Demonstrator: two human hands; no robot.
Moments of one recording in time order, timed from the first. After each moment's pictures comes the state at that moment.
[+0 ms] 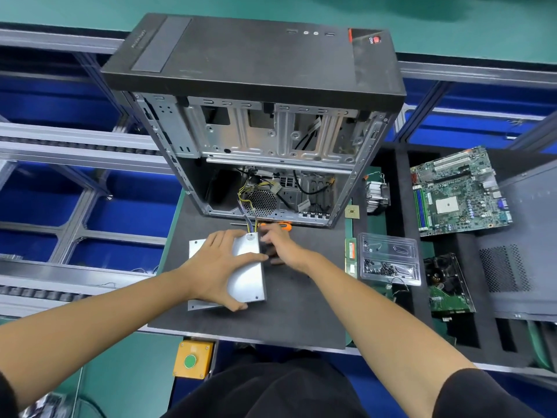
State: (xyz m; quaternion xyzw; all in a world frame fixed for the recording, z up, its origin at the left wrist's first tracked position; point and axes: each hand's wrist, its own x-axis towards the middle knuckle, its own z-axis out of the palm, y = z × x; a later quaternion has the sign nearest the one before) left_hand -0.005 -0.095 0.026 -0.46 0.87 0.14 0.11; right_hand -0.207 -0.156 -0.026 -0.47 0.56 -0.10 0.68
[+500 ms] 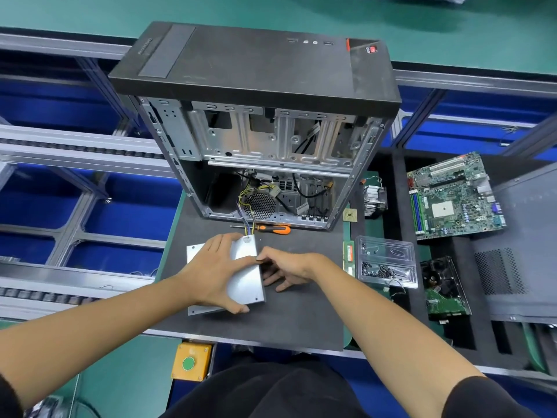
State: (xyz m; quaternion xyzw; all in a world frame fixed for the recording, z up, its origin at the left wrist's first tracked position) left_hand -0.006 -0.088 0.026 -0.47 0.86 0.12 0.11; right_hand -0.220 -0.141 -0.019 -0.40 0.49 0.10 0.77
